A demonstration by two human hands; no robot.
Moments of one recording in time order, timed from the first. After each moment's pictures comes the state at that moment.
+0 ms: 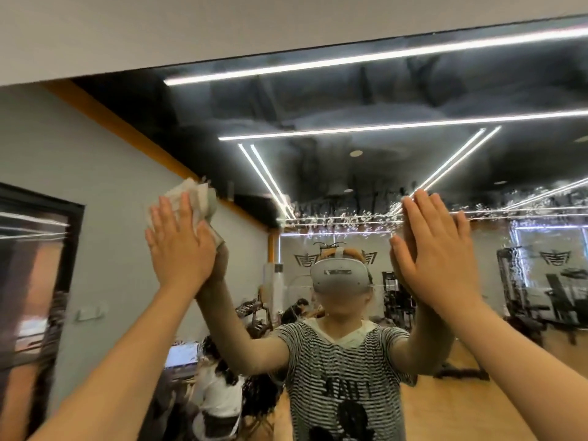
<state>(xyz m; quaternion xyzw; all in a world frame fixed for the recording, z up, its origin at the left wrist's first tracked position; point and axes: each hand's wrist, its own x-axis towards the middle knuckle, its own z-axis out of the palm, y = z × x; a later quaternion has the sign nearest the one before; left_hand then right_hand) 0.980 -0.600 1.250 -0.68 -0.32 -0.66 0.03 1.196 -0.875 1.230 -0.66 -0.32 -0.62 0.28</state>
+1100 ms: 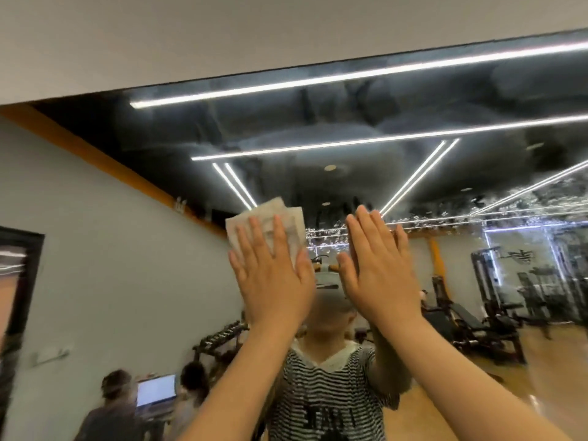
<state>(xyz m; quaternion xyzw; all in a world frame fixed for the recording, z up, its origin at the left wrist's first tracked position) 1.102 -0.760 1.230 -0.73 -0.21 -0.65 0.06 1.199 -0.873 1.226 -0.64 -0.31 -0.65 0.27</state>
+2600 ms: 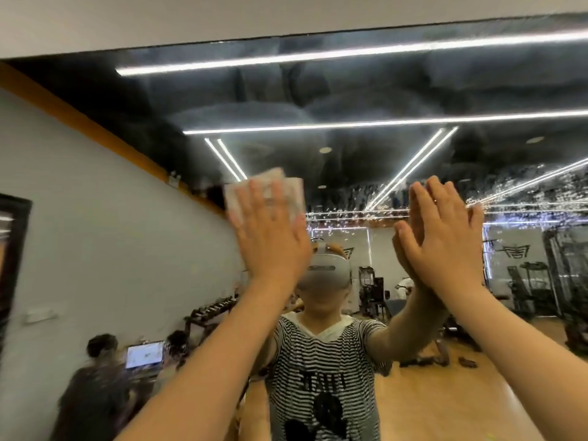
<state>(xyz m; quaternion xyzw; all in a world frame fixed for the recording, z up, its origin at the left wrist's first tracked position) 1.178 -0.868 1.241 -0.72 -0.23 -0.65 0.09 1.317 -1.050 1.233 -0.67 -0.26 -0.63 0.29</state>
